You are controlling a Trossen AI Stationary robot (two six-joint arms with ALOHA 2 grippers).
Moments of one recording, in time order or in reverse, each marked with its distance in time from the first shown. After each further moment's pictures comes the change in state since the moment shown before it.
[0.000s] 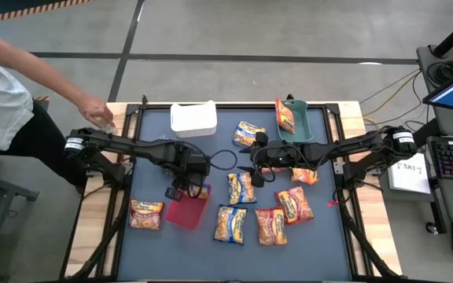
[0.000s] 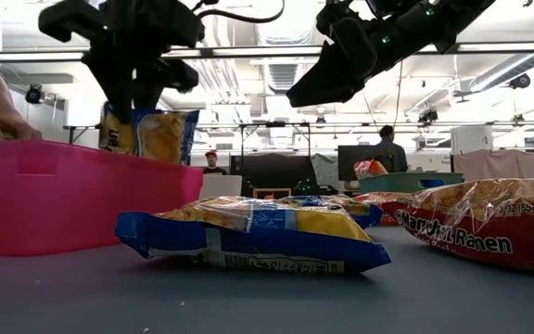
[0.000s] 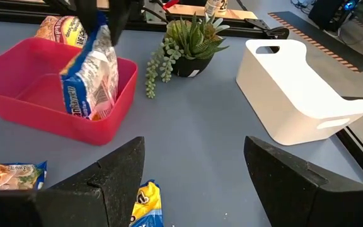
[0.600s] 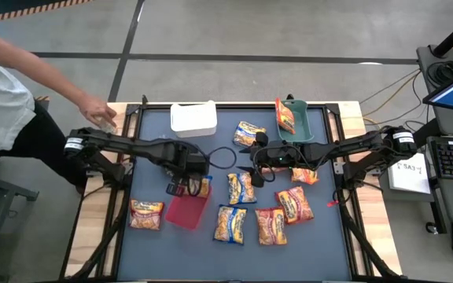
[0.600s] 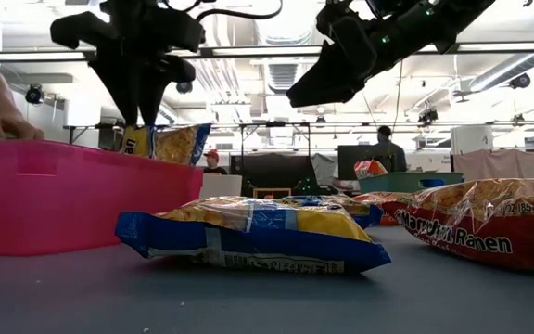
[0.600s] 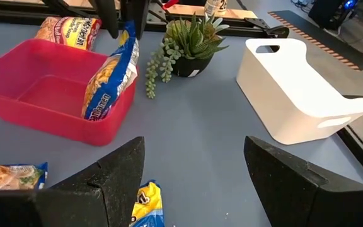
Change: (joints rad) left arm 0.000 -0.005 0.022 -0.050 -0.136 -0.083; right arm 0.000 0.000 0.000 0.000 0.000 0.015
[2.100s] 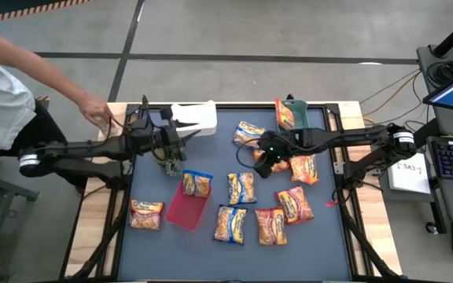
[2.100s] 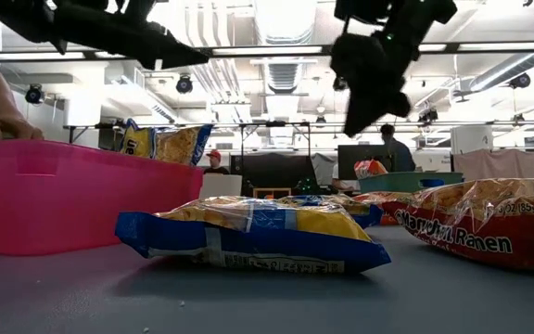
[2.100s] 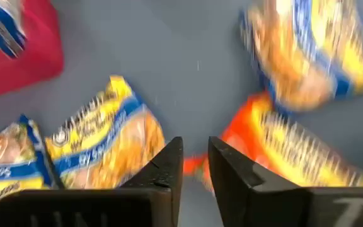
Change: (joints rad) left arm 0.344 -0.624 -0.765 1.545 0.000 0.318; right arm -0.092 0.000 0.240 -0.823 -0.069 0.598
